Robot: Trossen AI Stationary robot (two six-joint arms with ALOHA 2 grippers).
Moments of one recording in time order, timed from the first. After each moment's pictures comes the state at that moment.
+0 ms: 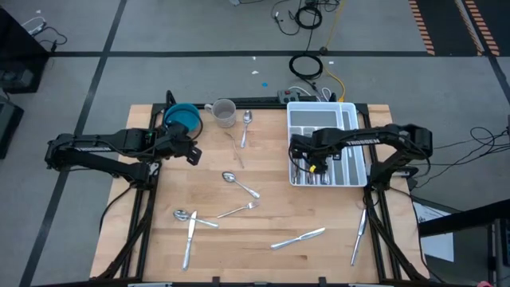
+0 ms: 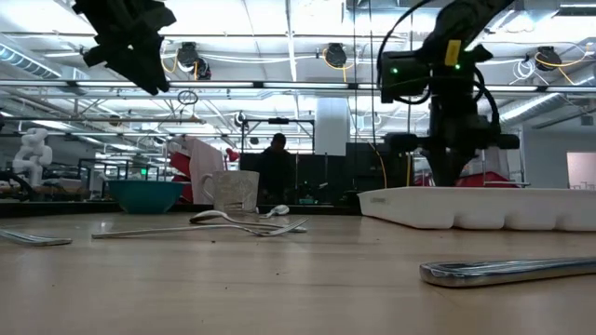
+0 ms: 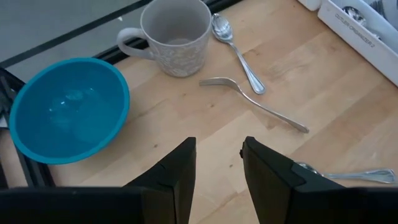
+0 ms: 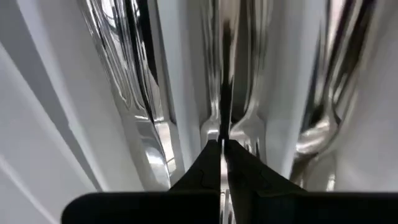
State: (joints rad) left arm 0.04 0.95 0.94 -1.01 -0.54 -0.78; right arm -0.25 1.56 0.93 -0.86 0.28 -1.73
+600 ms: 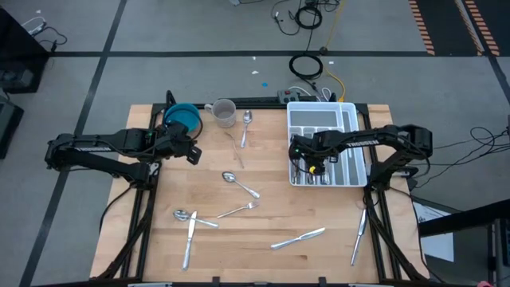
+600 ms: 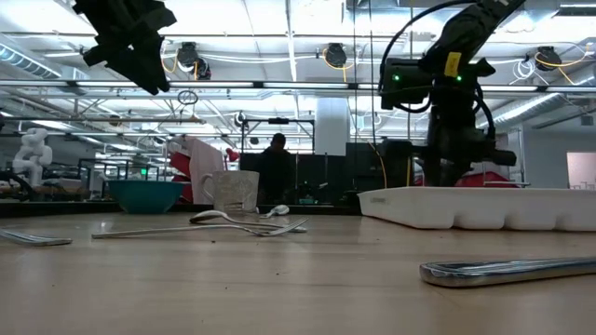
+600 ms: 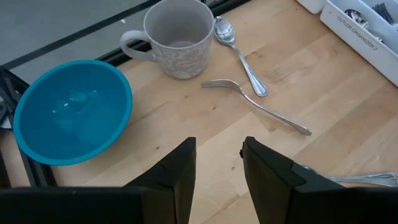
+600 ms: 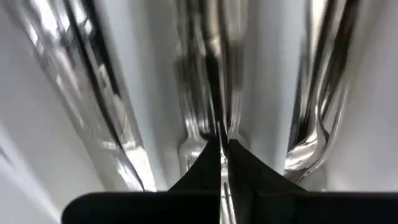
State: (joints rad) left arm 0.04 0.95 0.94 -1.01 -0.55 -0.78; right arm -0.26 1.56 0.86 -0.70 0.22 -1.68
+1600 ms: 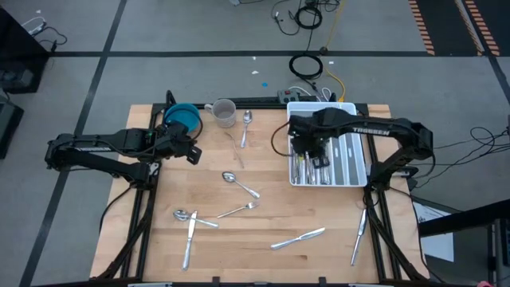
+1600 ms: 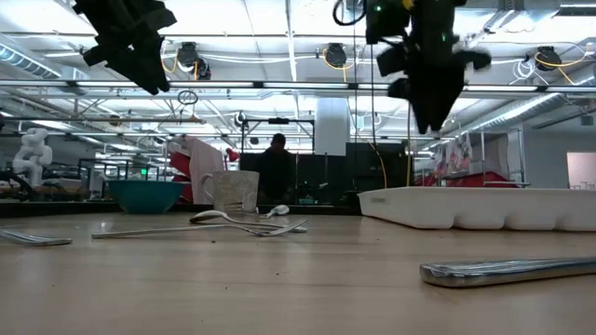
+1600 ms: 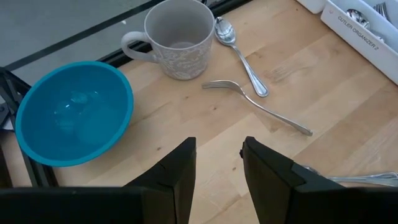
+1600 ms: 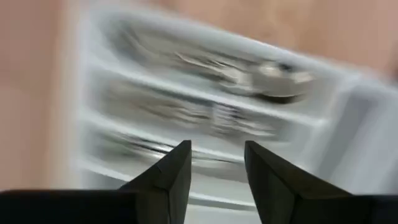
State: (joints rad) left arm 0.04 0.95 0.94 -1.01 -0.56 -0.77; right arm -0.27 1.56 1.35 -1.27 0.03 -0.39
